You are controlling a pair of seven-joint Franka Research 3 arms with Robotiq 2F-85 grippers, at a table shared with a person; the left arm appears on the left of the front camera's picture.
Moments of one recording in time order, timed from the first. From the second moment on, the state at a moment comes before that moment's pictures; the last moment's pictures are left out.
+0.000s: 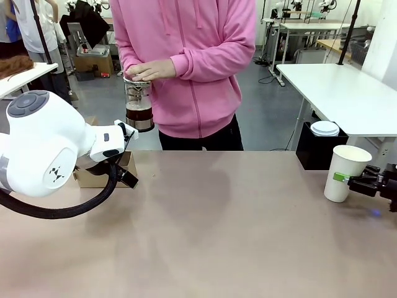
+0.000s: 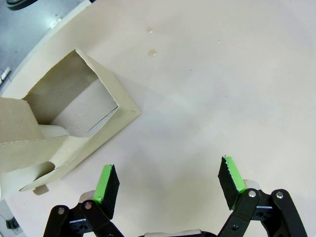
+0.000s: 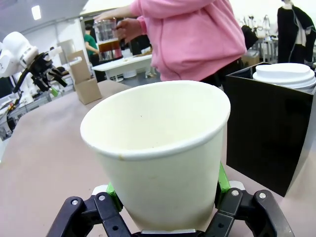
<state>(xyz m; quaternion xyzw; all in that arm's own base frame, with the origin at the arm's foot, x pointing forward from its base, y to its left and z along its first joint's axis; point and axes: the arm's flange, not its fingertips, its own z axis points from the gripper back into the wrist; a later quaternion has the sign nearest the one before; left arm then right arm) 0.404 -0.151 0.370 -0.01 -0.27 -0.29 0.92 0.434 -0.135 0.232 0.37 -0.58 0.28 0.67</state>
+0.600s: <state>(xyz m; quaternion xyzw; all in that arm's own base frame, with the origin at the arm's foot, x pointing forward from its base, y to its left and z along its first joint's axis) 0.404 -0.151 0.370 -0.01 -0.27 -0.29 0.92 0.429 -0.097 0.298 0.37 -0.60 0.31 0.64</state>
